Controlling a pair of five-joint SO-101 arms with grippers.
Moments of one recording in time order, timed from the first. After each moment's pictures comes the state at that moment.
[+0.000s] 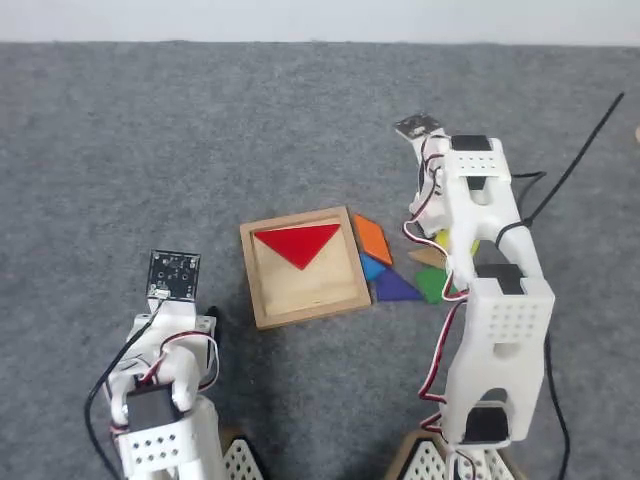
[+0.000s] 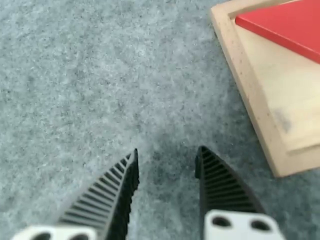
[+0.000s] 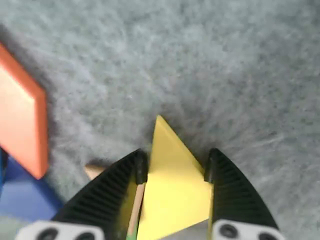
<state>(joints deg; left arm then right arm) -18.8 -103.1 96.9 72.0 -10.5 -5.4 35.2 -14.9 77.5 26.2</state>
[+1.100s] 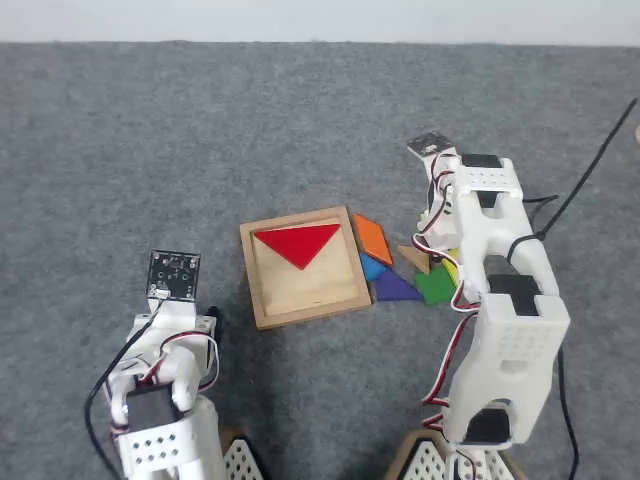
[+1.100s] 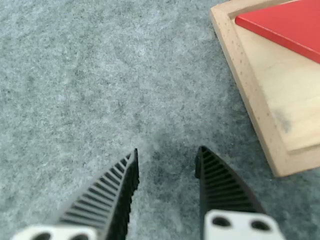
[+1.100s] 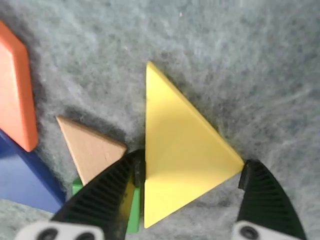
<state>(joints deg) -18.8 -103.1 96.9 72.0 -10.5 -3.1 29.6 -0.3 70.6 25.2</state>
